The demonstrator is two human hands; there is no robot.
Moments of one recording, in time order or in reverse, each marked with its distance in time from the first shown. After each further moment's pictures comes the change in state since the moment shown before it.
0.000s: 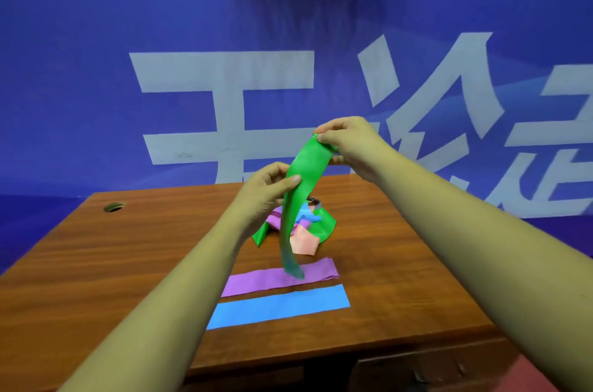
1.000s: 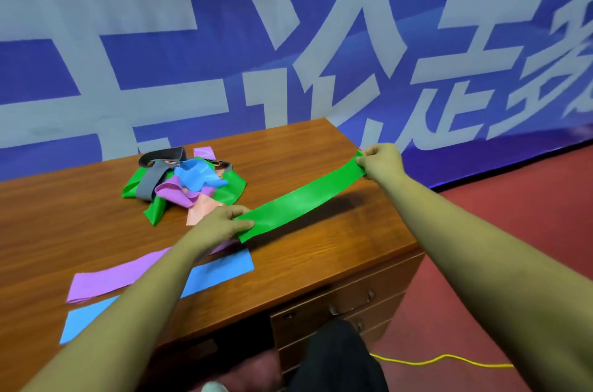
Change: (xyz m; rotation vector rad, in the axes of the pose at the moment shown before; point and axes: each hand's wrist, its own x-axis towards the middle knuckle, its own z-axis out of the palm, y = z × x) left_hand 0.006 -0.145 0.086 0.370 -0.253 -0.454; right_hand -0.040 0.198 -0.230 -0.375 0.592 0.382
